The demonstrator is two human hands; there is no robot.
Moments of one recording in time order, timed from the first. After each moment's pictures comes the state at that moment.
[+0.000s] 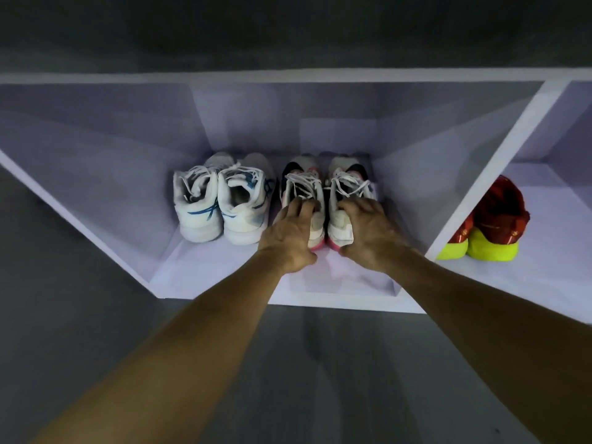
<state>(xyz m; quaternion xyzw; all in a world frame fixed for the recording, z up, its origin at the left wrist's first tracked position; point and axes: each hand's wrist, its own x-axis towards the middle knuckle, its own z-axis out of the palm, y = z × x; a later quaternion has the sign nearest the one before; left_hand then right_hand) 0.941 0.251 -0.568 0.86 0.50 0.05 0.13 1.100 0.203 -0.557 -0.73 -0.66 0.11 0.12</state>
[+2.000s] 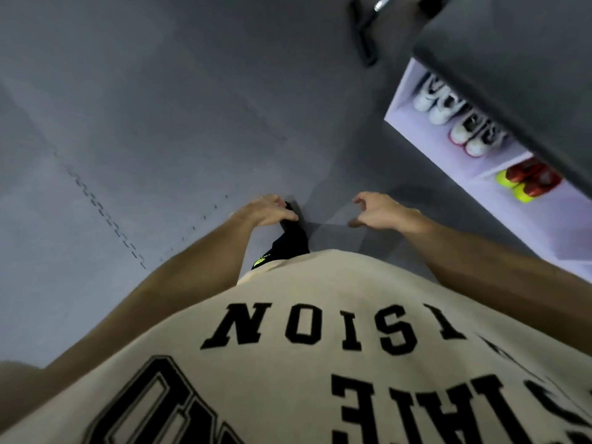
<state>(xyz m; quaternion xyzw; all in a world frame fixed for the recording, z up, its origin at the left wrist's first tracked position) 0.567 -0.378 0.035 0.35 0.79 -0.07 0.50 0.799 -0.262 0.022 -0.48 -0.72 0.43 -0.25</state>
